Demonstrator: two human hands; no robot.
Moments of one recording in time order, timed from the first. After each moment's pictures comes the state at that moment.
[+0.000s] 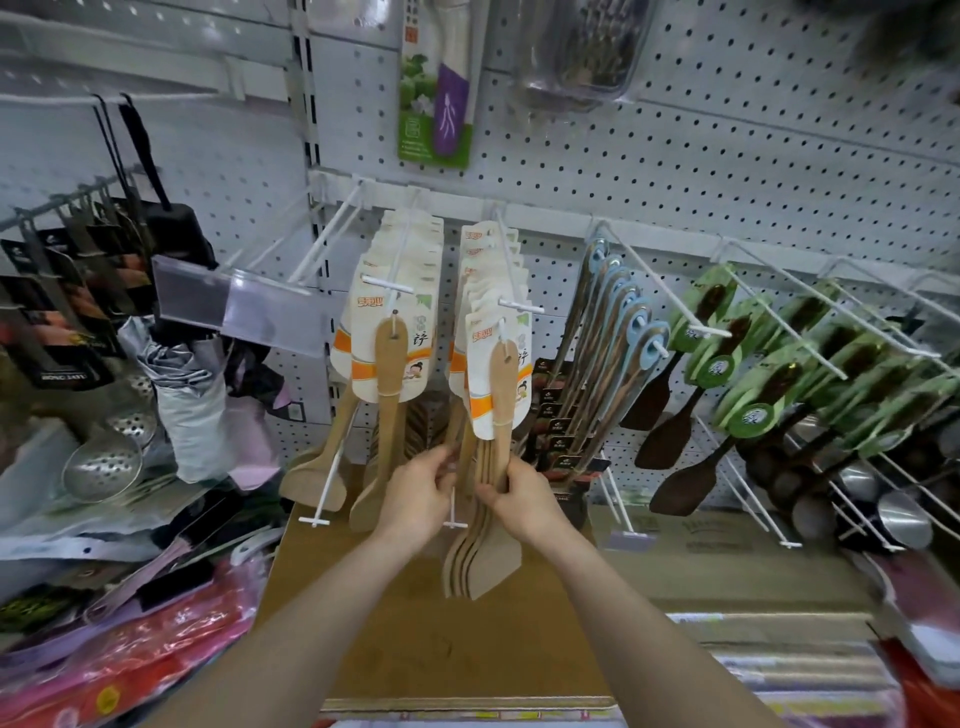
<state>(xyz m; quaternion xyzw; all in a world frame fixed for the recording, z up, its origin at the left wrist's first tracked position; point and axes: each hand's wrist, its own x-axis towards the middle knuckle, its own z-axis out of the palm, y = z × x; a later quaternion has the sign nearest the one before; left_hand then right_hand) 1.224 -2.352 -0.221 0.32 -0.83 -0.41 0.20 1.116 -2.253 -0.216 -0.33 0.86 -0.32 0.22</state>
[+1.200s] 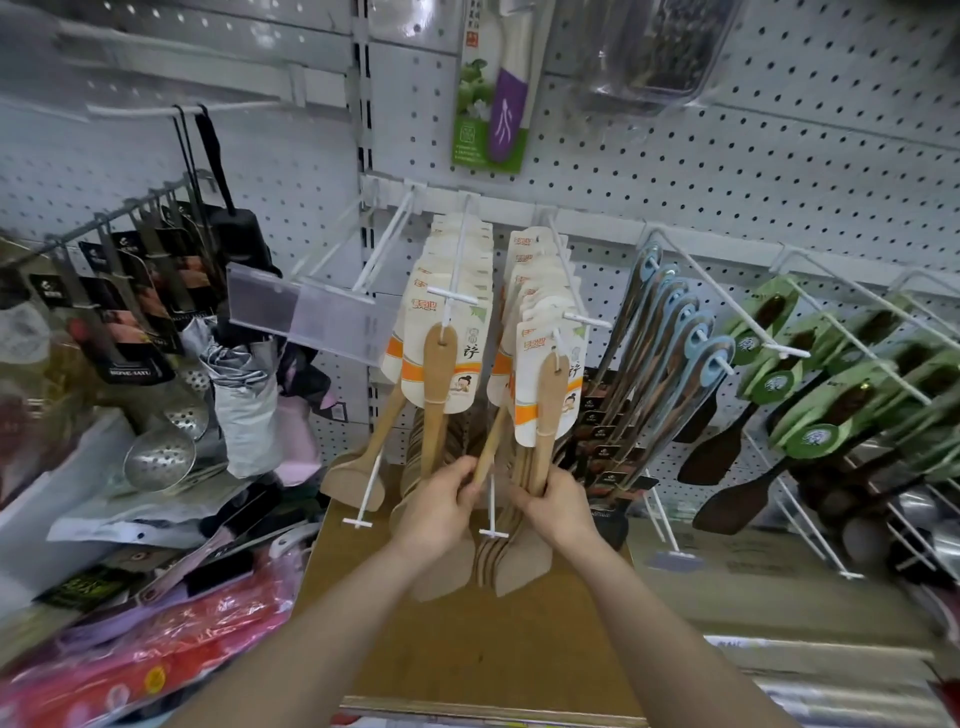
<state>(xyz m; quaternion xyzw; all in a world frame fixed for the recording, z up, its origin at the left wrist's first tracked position) 1.245 -2.369 -0.226 0.30 -0.84 -0.43 0.16 1.115 -2.268 -0.227 -0.28 0.86 -0.37 0.21</state>
